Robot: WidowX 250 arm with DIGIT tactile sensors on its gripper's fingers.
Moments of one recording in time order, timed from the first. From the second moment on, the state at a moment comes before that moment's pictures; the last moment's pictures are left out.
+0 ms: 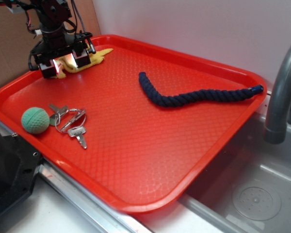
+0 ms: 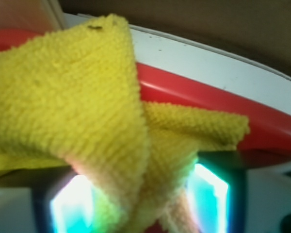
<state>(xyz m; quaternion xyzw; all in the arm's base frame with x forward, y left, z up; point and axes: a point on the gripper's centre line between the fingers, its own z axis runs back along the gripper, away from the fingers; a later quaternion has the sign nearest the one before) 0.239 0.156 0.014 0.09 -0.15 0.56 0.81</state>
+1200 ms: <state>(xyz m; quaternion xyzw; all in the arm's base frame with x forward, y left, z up) 0.229 0.032 0.123 0.00 -0.08 0.29 0.95</state>
